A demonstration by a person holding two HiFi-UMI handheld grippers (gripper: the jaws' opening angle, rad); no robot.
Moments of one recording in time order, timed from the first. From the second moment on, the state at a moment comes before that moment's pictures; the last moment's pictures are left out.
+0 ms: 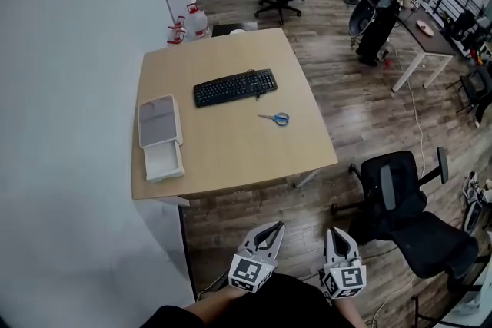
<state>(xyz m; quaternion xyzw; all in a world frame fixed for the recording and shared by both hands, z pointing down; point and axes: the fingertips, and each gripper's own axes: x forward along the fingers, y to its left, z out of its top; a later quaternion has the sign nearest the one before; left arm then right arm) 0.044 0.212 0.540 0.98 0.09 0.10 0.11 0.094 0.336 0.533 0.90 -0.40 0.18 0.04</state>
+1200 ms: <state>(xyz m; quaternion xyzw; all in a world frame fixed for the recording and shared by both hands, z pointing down) 0.167 0.072 0.538 0.99 -0.02 0.09 0.11 0.273 0.174 0.558 0.84 -0.50 0.20 0.03</state>
